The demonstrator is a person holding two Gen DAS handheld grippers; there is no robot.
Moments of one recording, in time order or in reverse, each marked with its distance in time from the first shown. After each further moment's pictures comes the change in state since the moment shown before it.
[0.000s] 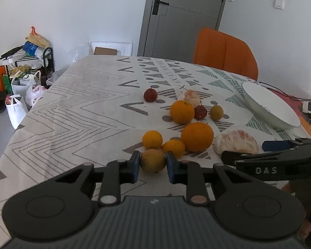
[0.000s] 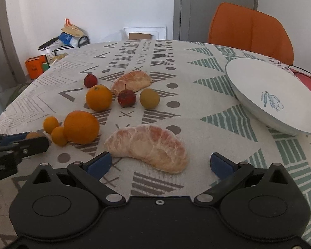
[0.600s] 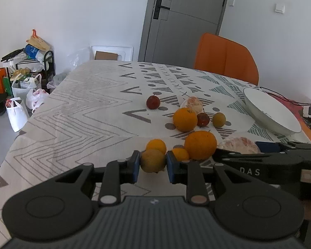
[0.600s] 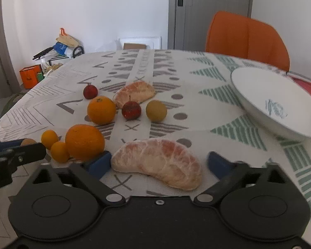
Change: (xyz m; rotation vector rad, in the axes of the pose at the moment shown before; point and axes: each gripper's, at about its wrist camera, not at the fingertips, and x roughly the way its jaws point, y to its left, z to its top) left arm 0.001 0.003 0.006 0.001 -0.026 0.002; right arm 0.007 0.014 0.003 0.011 -0.074 -0.025
